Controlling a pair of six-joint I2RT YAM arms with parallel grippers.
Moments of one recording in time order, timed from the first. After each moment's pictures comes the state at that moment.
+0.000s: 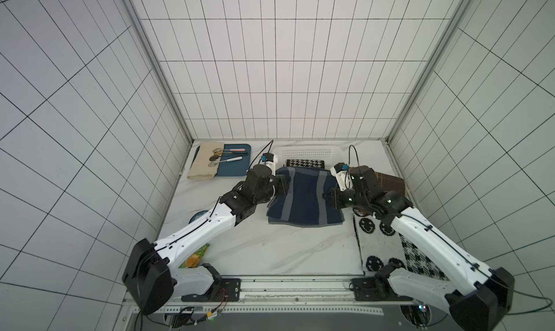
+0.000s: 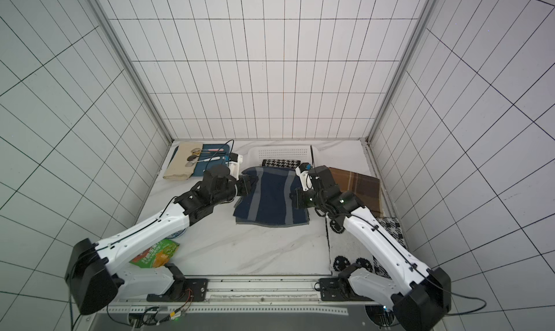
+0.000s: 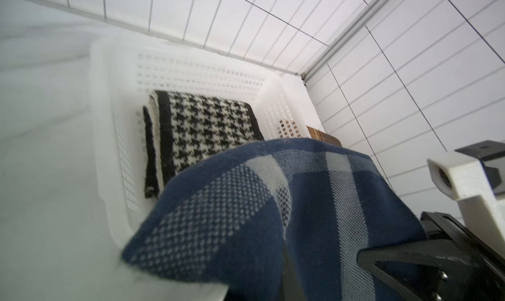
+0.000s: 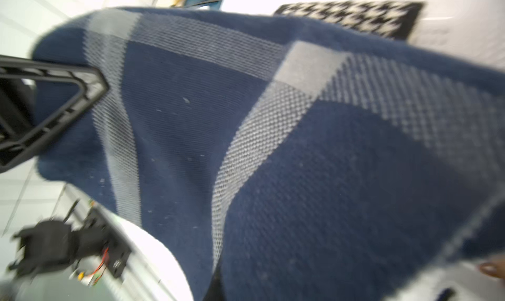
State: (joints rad) left arm -0.65 1.36 1.04 -0.13 0.07 -0.64; right arm 0.60 1.19 1.05 -0.64 -0.23 0.33
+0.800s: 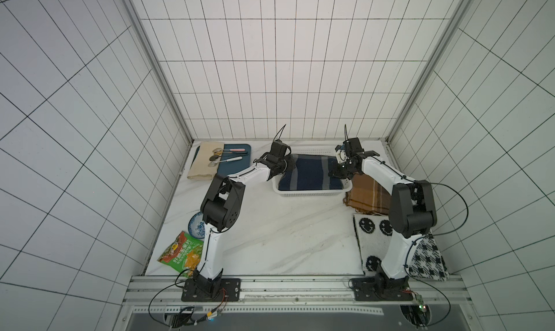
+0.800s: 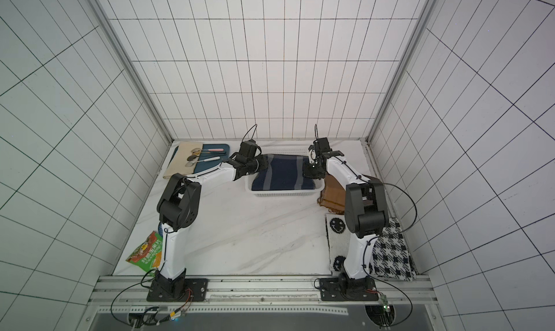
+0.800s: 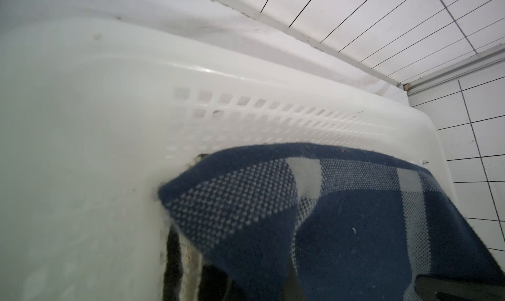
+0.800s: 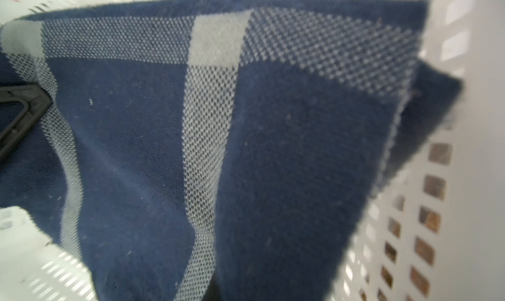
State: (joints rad) left arm -0.50 2.14 1.59 -0.14 0.13 -0.68; right arm 0.29 1.92 1.48 -0.67 -0.29 0.19
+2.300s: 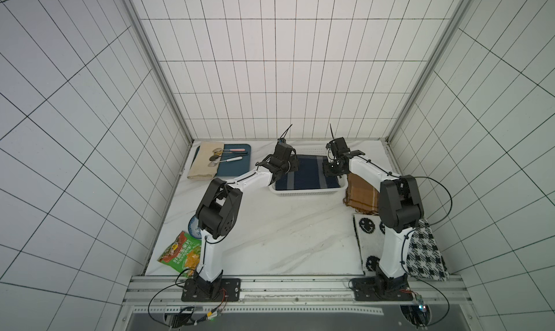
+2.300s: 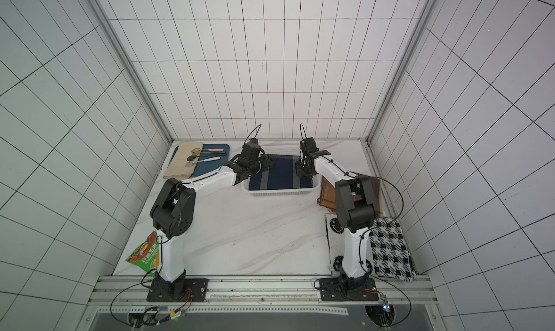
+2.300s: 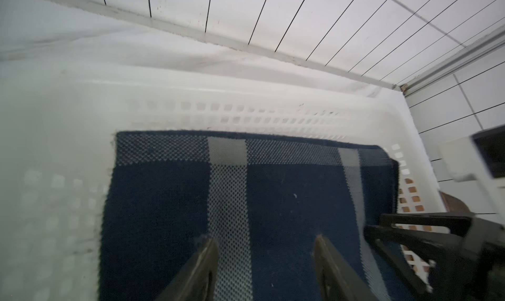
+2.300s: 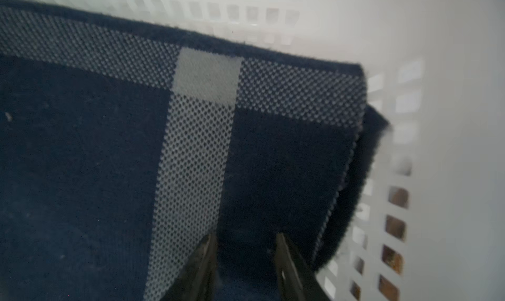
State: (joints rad) left arm -0.56 2.06 1.51 -0.12 -0.02 -0.60; right arm 0.39 1.99 1.55 -0.61 -0.02 0.12
